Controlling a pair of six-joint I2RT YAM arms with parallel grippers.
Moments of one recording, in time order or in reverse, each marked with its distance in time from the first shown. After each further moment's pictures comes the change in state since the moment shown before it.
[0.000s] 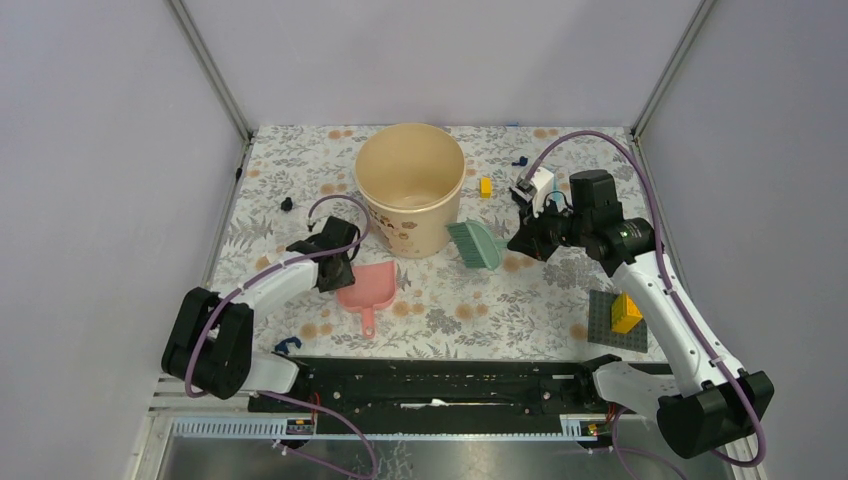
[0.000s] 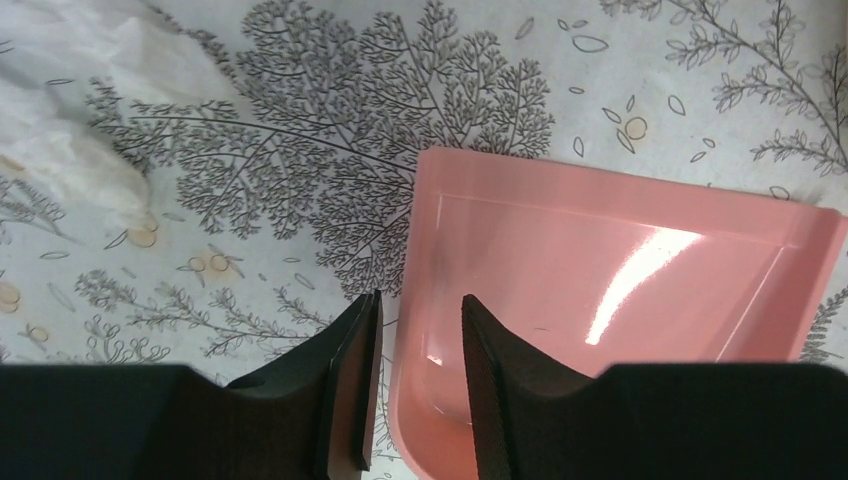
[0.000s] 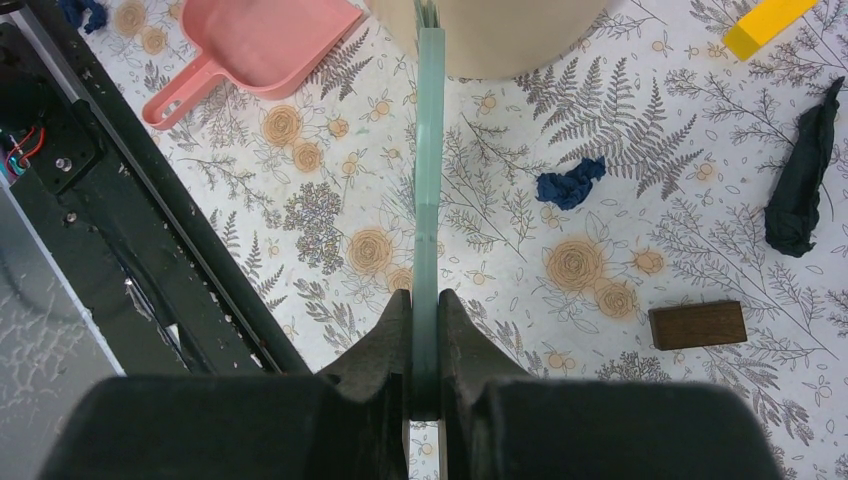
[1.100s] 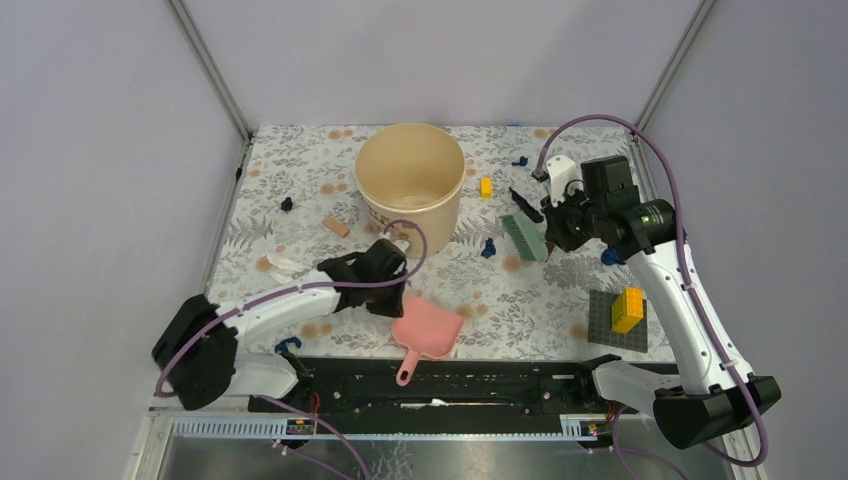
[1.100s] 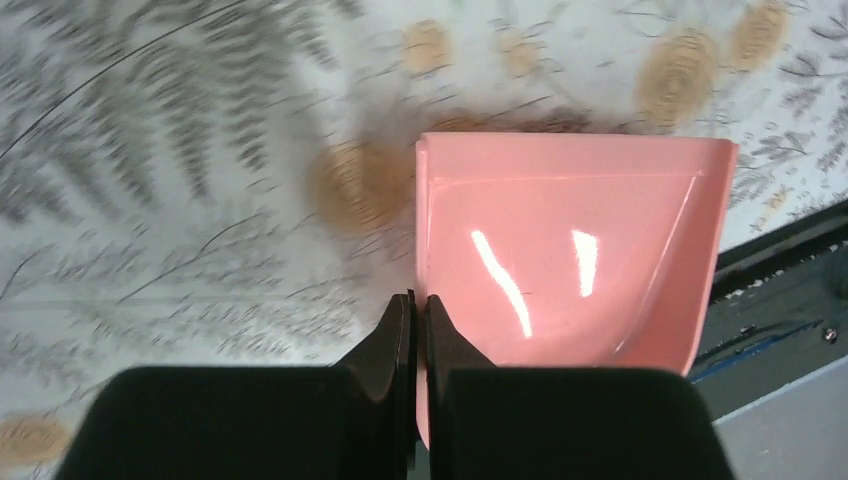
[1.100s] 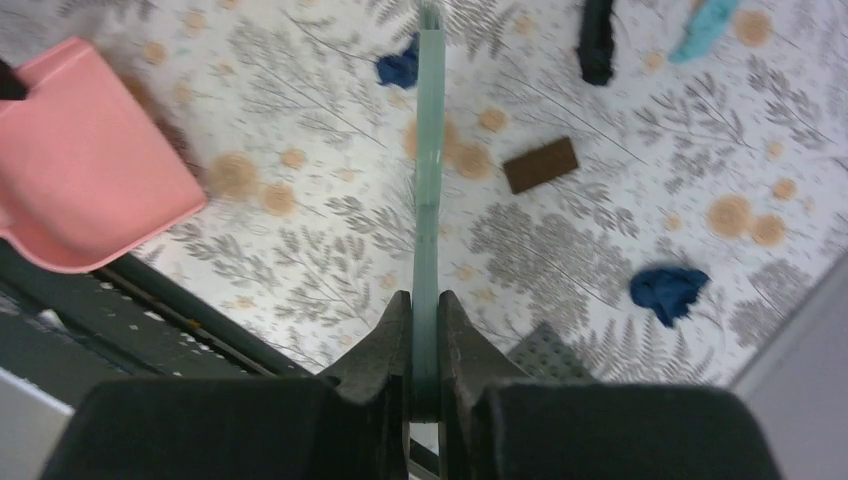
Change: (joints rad) left arm -0.379 -0.108 -0.003 0.000 0.367 0.041; right arm -0.008 0.045 0.240 -0.320 0.336 -0.039
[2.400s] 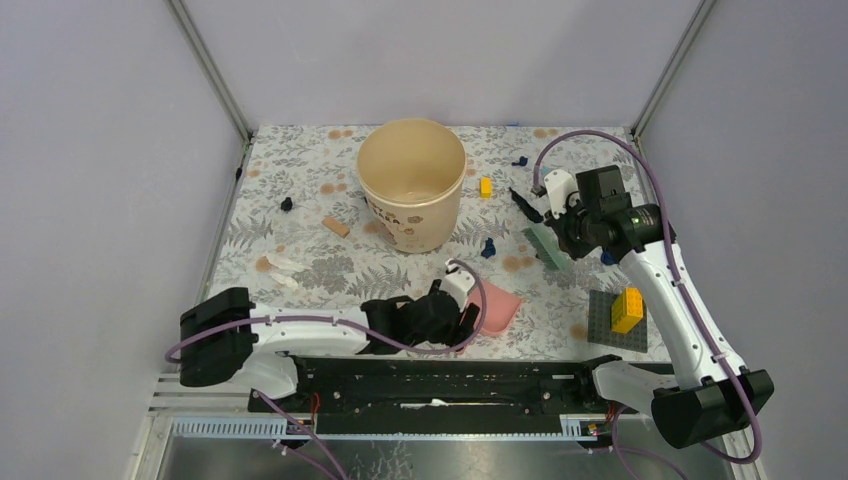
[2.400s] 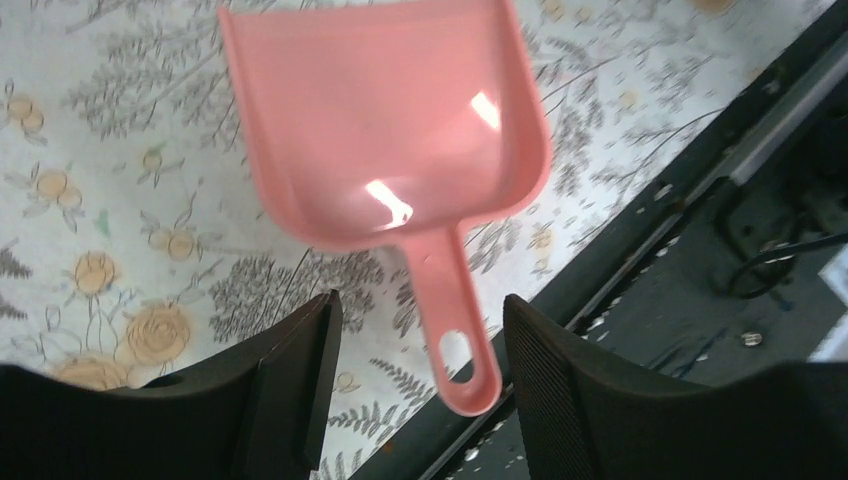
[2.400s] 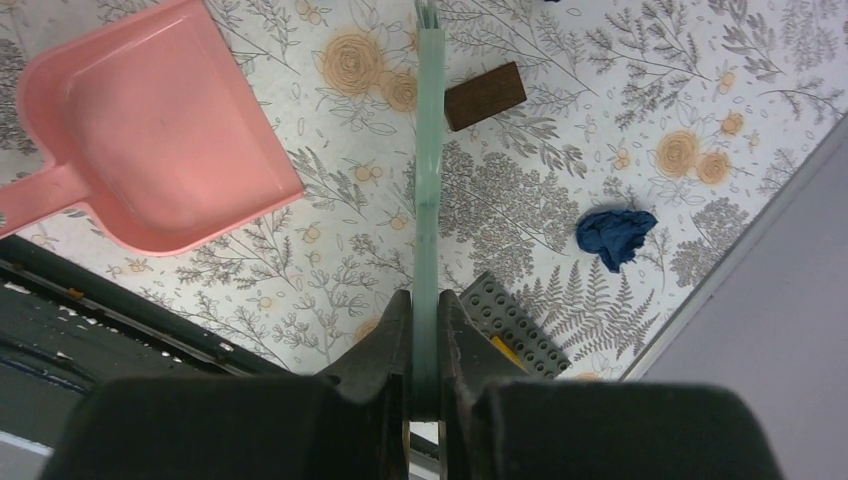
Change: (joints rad) left arm -0.512 0.172 0.089 0.460 -0.318 0.094; right arm -0.038 0.000 -0.100 -0.001 0.170 -0.130
